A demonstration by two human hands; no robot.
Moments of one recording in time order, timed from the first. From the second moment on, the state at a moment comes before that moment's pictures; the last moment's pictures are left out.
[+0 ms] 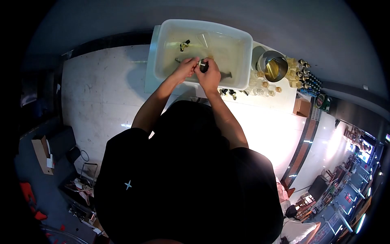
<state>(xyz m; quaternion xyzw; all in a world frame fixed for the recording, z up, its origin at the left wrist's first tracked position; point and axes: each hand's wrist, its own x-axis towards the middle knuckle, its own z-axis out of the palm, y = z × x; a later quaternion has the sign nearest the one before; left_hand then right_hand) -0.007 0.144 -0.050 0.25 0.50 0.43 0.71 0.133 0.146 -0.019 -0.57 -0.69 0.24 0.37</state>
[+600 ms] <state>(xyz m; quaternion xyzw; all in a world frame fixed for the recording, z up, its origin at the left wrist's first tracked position) -0.004 0.150 -0.066 0.29 0.65 0.39 0.59 0.135 0.141 -0.015 -0.43 -0.80 0.22 0.35</state>
